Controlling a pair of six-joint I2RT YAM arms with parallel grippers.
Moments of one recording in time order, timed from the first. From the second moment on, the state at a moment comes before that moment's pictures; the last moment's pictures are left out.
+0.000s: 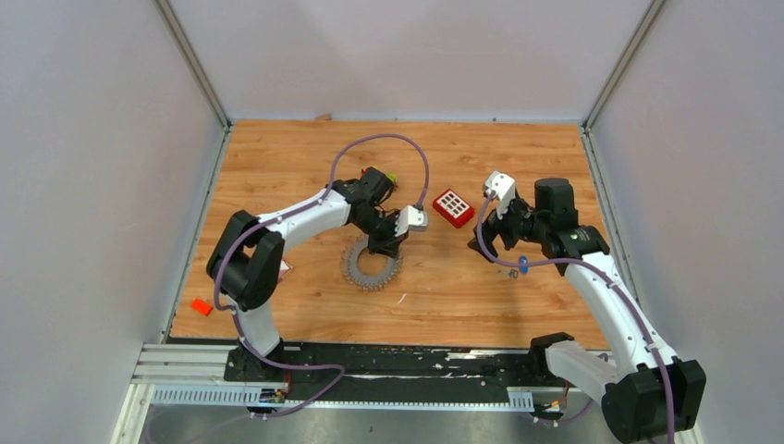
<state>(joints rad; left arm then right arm) -0.65 1.83 1.29 -0.70 0.64 0.77 0.22 1.02 0.88 -0.54 -0.55 -0.49</state>
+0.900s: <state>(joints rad) -0.65 1.55 1.17 -0.57 0.79 0.73 0.45 1.12 0.89 -0.29 -0.88 -0.51</state>
